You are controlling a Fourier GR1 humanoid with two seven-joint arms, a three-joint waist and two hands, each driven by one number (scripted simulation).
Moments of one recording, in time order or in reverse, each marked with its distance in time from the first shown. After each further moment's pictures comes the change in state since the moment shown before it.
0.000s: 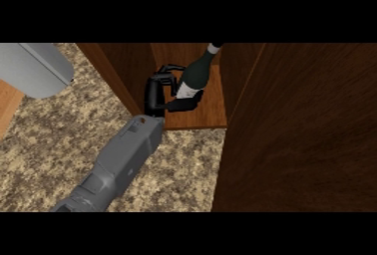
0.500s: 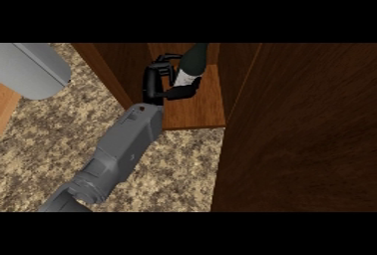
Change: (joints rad) left arm -0.136 0.000 0.075 0.168 0.040 -0.029 -0.008; right arm -0.021 0.004 0.002 0.001 -0.006 -0.005 0.012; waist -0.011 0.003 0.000
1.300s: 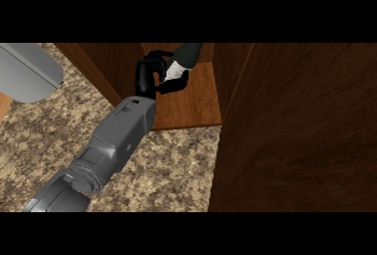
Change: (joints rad) left arm -0.108 0.028 0.013 0.197 -0.061 0.105 0.015; right arm -0.022 0.014 0.022 0.009 -0.003 0.008 -0.017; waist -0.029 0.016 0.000
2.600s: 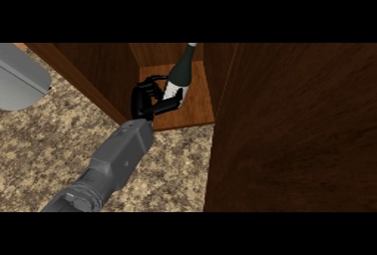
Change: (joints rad) left arm 0.171 -0.027 0.126 -0.035 0.145 -0.252 -0.035; right arm -0.031 0.035 0.025 0.015 -0.029 0.009 -0.017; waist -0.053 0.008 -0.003
